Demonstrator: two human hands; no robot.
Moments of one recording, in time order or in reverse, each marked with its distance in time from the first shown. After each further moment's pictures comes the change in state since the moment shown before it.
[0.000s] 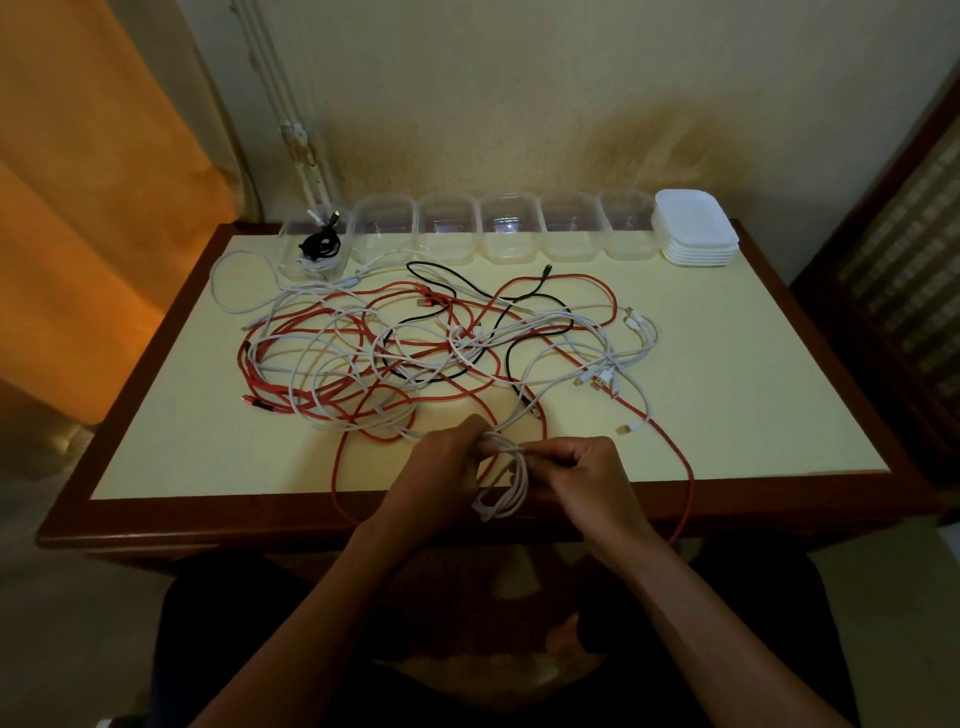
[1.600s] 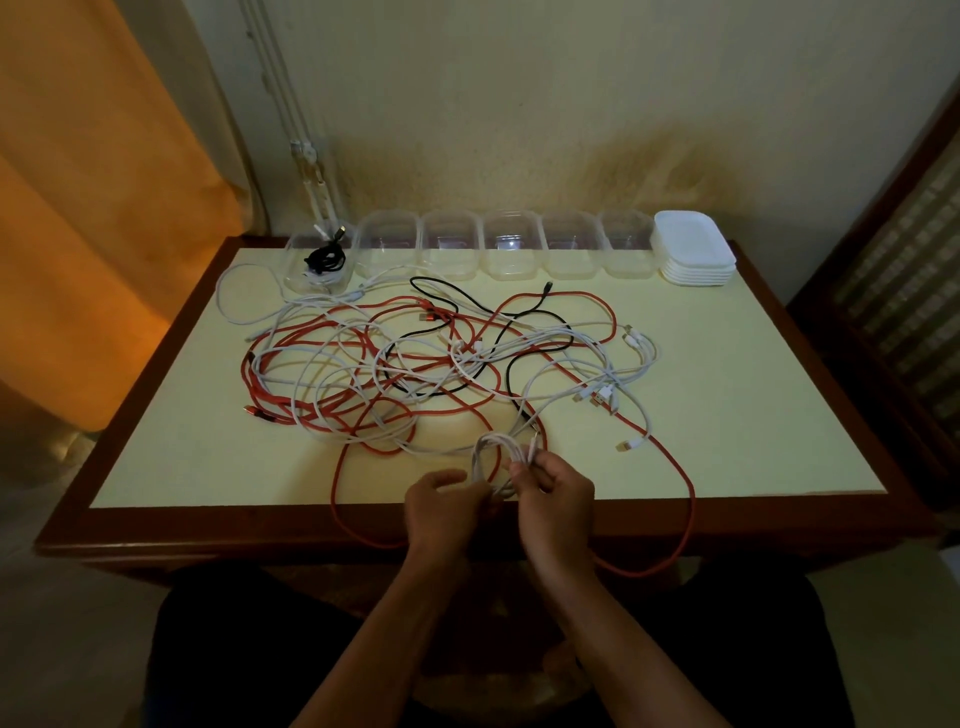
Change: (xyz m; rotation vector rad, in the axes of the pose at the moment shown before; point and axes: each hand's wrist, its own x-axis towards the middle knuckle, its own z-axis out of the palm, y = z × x) left_hand -0.016 0.027 0.032 -0.966 0.365 -0.949; right_hand 0.000 0.009 0.050 0.091 0.381 0.035
